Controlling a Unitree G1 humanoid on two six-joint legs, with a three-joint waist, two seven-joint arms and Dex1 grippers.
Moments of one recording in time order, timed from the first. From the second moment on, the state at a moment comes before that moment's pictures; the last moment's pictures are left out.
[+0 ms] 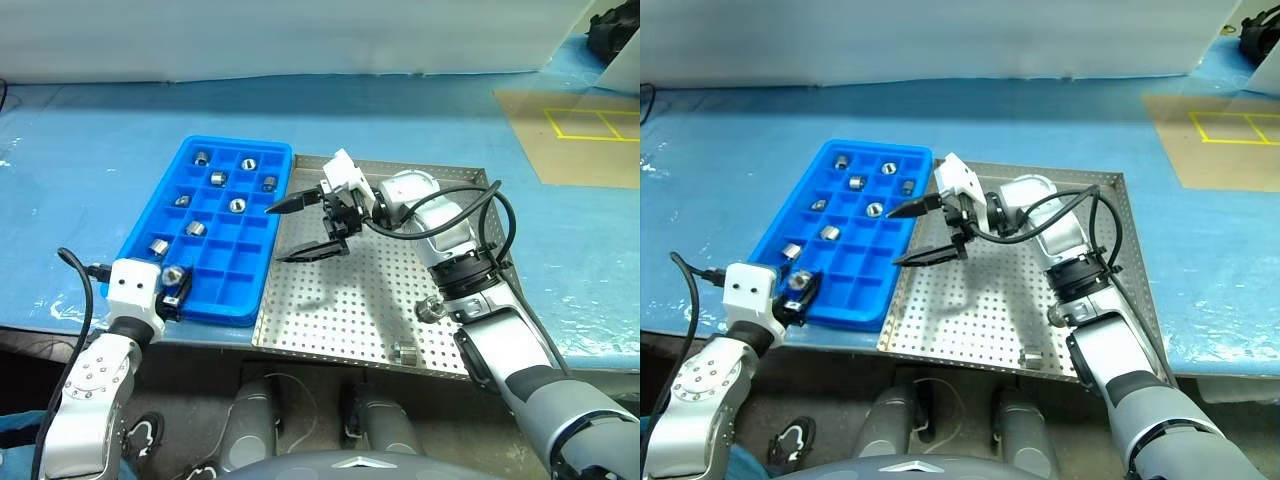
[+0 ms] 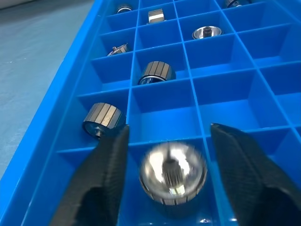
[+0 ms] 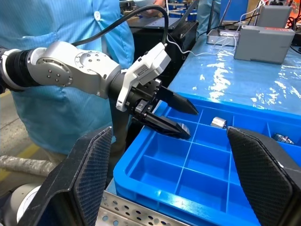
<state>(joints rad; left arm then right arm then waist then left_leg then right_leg) 0.25 0.32 0.28 -0.57 -0.14 0.47 -0.30 -0.89 -0.27 0.27 0.27 0.34 0.28 1.43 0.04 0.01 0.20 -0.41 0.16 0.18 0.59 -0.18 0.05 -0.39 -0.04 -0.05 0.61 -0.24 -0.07</state>
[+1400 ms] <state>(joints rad) -0.38 0.46 -0.03 -0.35 -0.50 0.63 -0.72 -0.72 -0.60 0.04 0.80 0.12 0.06 1.04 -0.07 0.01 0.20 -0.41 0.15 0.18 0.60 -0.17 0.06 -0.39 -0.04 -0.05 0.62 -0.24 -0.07</state>
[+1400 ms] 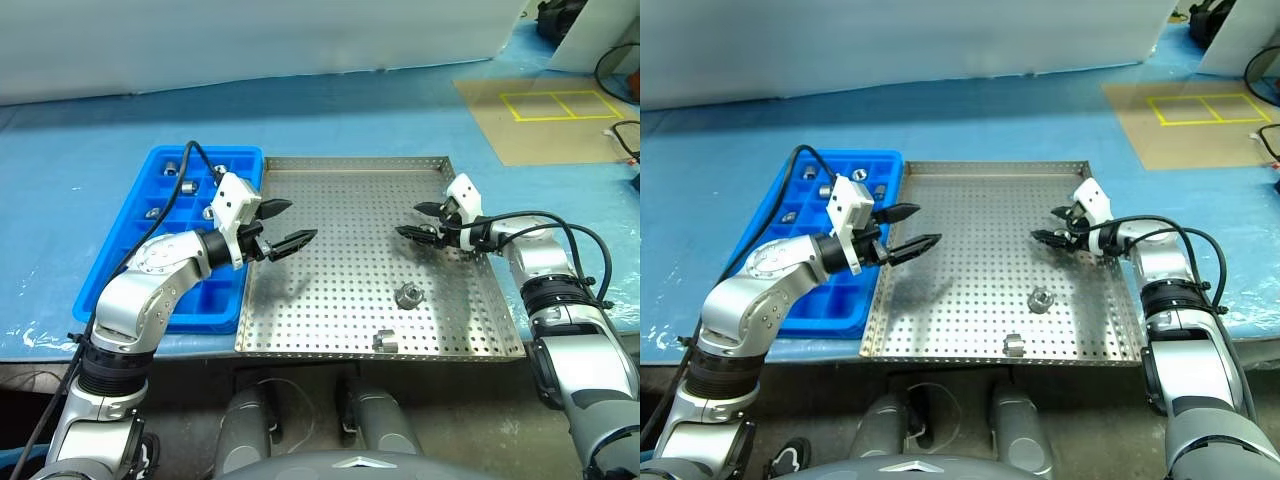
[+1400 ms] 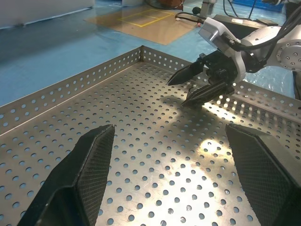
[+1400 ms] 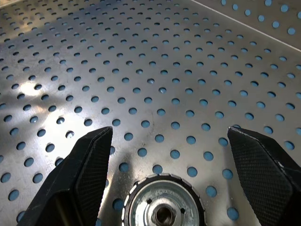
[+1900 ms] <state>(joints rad) -0.35 0.47 -0.03 -0.34 -0.47 0.60 -0.70 -0.72 -0.60 0.05 0.87 0.04 -0.05 1.04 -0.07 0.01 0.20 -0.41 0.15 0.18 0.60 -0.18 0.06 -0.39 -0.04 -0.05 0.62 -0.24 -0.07</state>
